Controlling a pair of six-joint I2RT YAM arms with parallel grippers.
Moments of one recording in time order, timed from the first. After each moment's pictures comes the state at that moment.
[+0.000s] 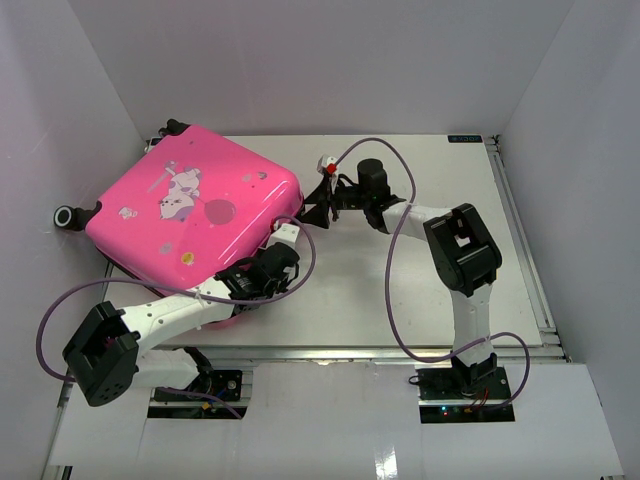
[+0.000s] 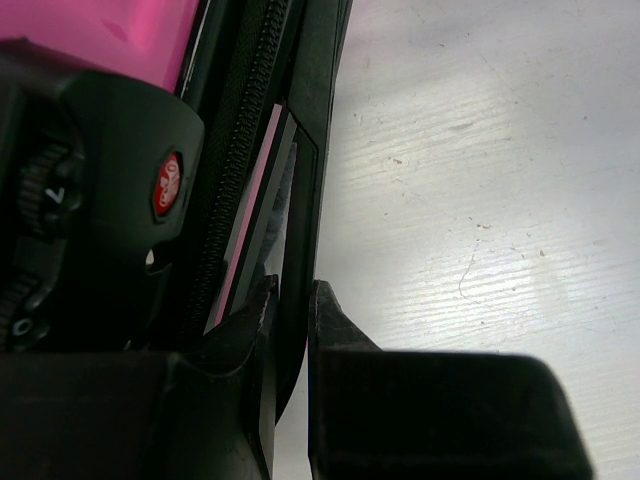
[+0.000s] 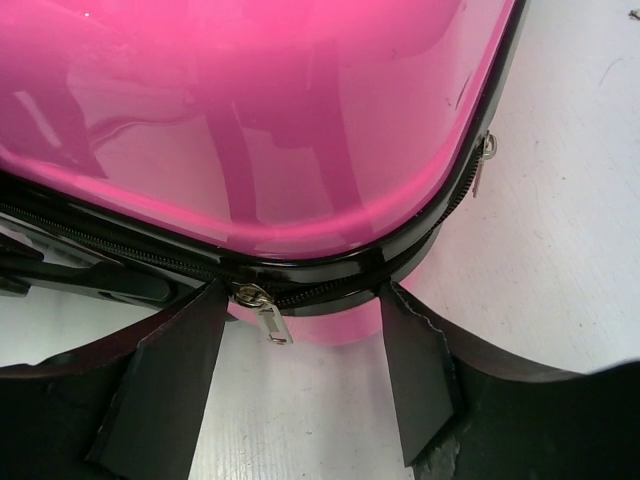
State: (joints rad) left arm -0.87 1.23 0.71 -0.31 -0.48 -0.36; right arm 0.54 2.07 1.32 0.51 -0.93 -0.10
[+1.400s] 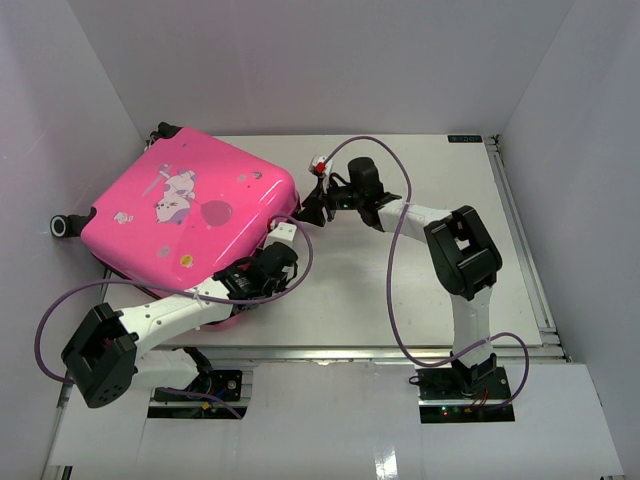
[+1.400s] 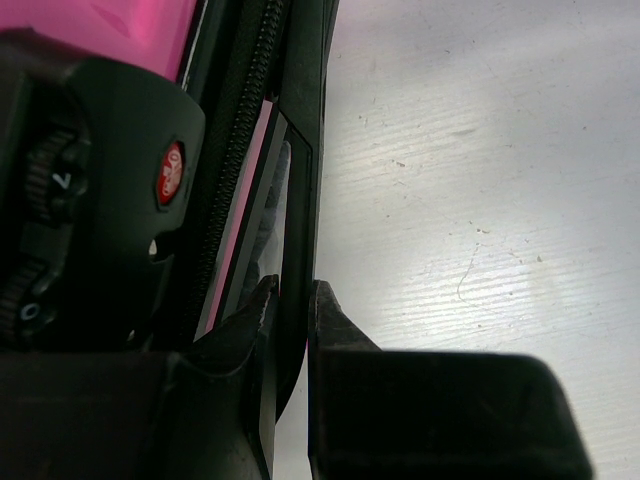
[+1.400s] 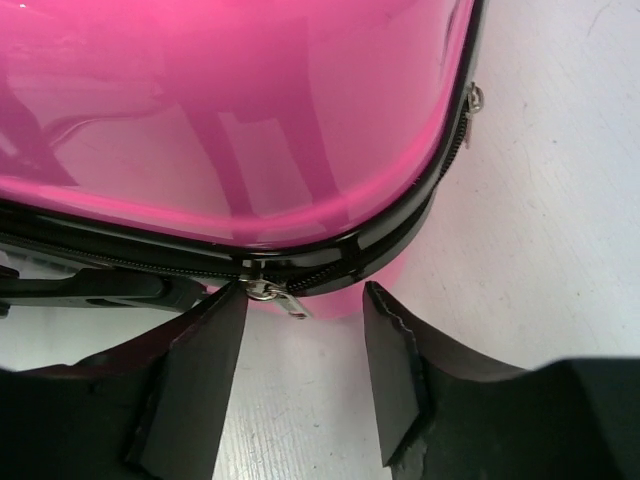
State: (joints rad) left arm -0.86 1.22 0.70 -0.31 -0.48 -0.39; right arm 0.58 2.04 1.36 0.33 -0.80 -0.14
